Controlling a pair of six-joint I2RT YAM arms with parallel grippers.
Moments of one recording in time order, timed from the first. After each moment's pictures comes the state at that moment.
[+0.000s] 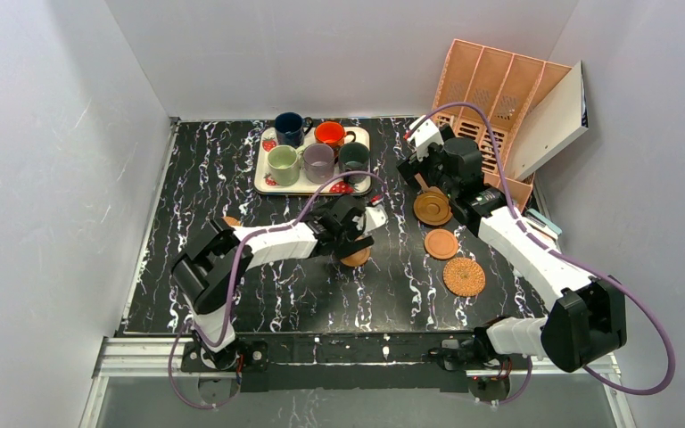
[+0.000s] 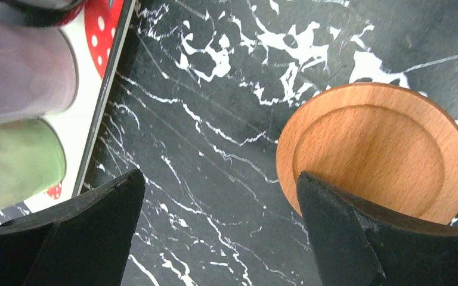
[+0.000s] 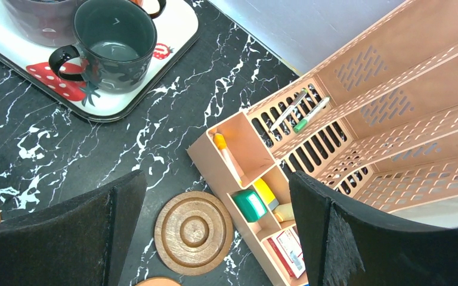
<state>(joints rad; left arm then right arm) -0.86 1.77 1.04 -0.15 -0.31 0.45 0.45 1.28 1.02 -0.07 0.06 -0.41</state>
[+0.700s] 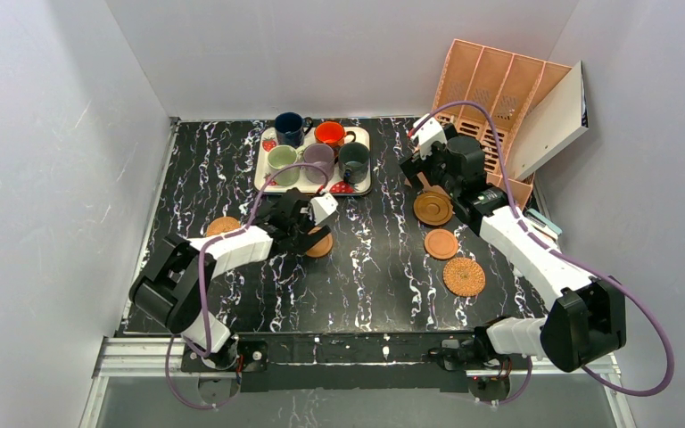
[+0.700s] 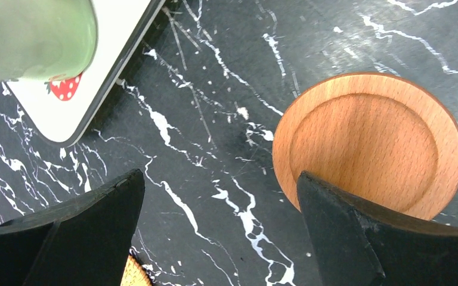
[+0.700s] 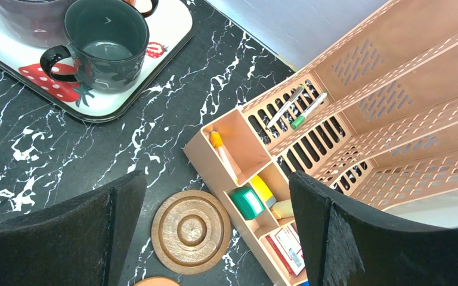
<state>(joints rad) -0.59 1.55 0.76 -0.04 -0.22 0.49 0.43 1.28 1.02 -0.06 0.05 -0.40</state>
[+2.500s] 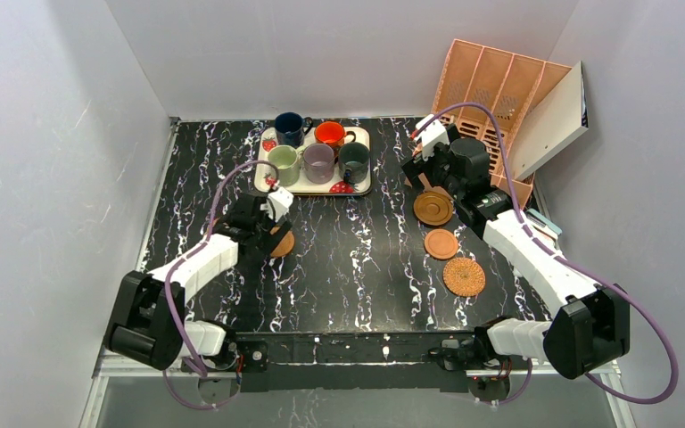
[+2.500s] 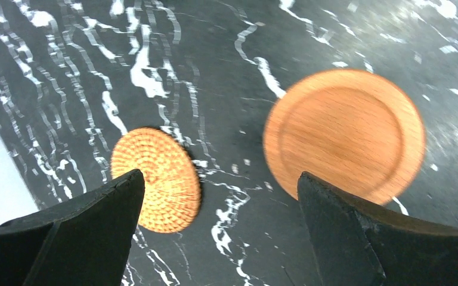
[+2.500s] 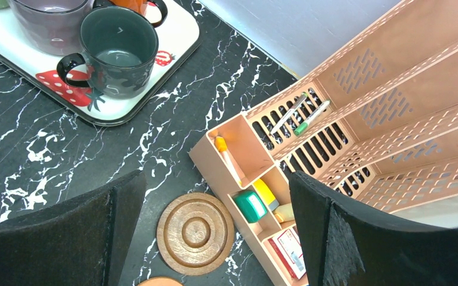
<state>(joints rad) -0.35 1.31 0.64 -0.21 -0.22 0.46 0.42 1.24 1.00 -0.06 0.02 -0.40</state>
